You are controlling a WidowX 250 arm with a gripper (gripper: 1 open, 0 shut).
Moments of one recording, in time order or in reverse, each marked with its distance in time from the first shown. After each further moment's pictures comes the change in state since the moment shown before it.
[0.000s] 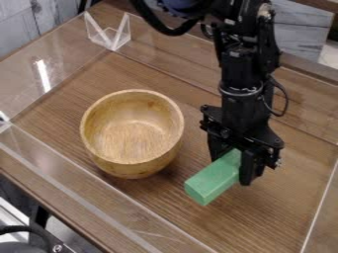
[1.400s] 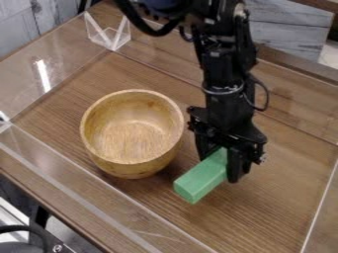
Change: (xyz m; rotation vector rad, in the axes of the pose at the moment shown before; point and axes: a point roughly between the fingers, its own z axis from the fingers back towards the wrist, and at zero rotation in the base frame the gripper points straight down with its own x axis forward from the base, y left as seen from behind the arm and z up) arm -0.003 0.015 -0.005 -0.045 -0.003 0.028
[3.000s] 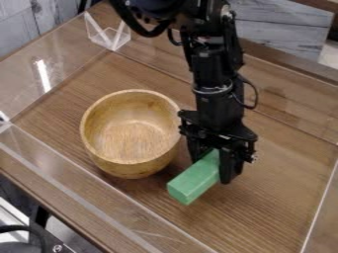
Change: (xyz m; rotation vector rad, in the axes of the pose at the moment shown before) arm -0.006 0.005 -0.003 -0.052 0.042 0.044
